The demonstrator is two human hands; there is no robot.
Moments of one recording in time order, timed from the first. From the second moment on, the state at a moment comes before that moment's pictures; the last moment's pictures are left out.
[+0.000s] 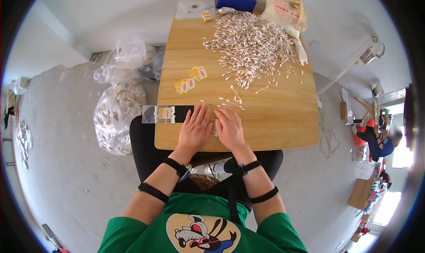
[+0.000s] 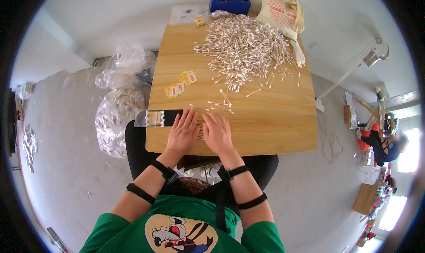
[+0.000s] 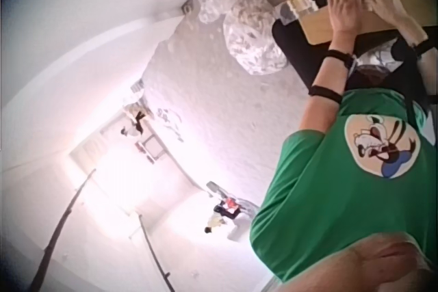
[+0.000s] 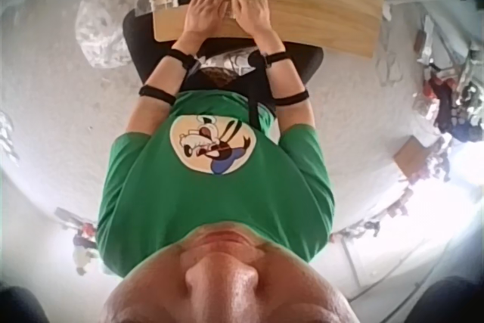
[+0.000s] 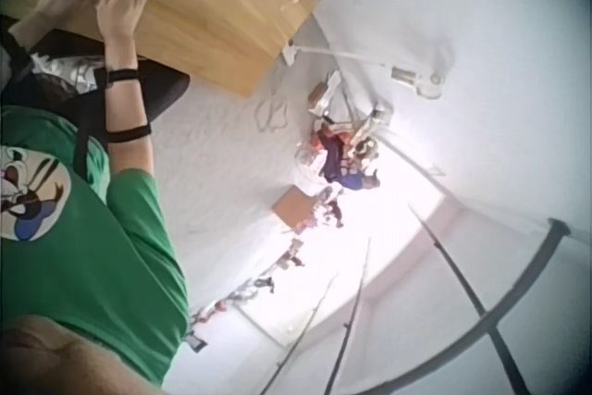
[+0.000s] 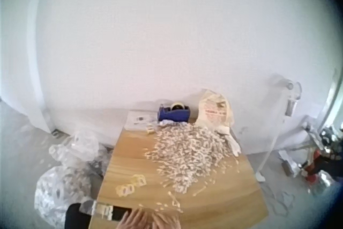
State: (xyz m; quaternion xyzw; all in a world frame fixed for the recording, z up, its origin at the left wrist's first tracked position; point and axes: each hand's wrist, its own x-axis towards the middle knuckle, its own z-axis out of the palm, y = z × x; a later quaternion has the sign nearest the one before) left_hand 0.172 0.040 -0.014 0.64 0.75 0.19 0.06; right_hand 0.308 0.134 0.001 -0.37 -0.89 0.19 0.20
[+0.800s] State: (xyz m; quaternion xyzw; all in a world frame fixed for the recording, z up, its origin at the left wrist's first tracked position) left_hand 0.171 0.039 -0.016 0.64 0.73 0.20 0.08; right_hand 0.310 0.095 -0.001 -0.34 -0.93 0.09 0.11
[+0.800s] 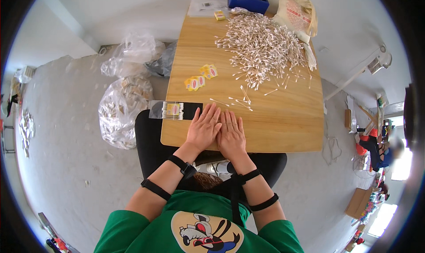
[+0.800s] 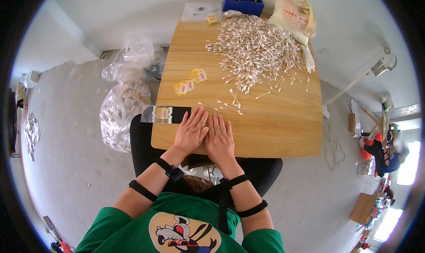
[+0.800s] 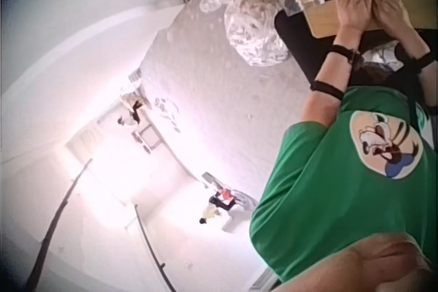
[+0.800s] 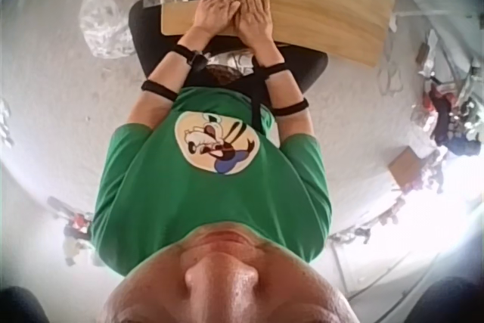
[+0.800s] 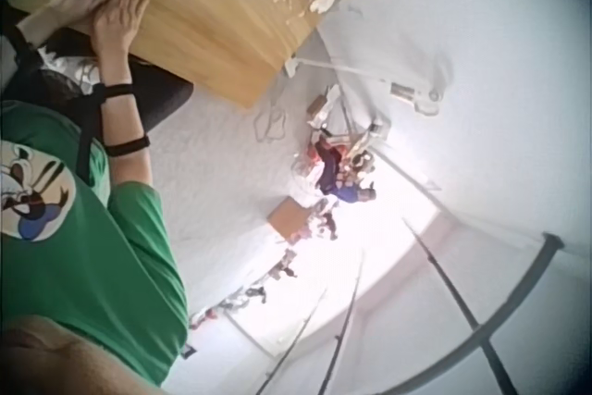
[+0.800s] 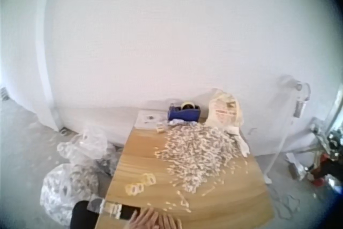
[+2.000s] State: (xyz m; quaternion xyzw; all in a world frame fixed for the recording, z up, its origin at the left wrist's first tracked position) left_hand 0.052 -0.025 -0.010 0.28 0.64 0.69 0.21; right_hand 0.236 0.087 -0.002 -0.36 -0.92 0.10 0.04
